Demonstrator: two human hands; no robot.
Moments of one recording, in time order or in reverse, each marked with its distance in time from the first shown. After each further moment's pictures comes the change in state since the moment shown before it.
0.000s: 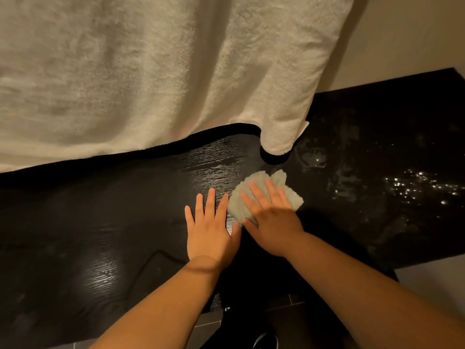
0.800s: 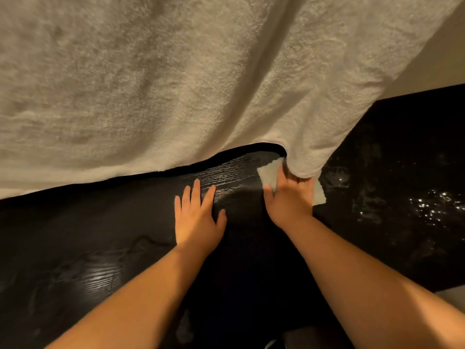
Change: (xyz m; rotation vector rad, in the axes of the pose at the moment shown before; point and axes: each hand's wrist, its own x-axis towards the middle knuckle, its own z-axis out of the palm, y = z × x) left_hand 0.080 -0.082 -0.036 -0.015 0.042 0.022; right_hand 0.100 -0.001 -0.031 -0.009 0.141 0.499
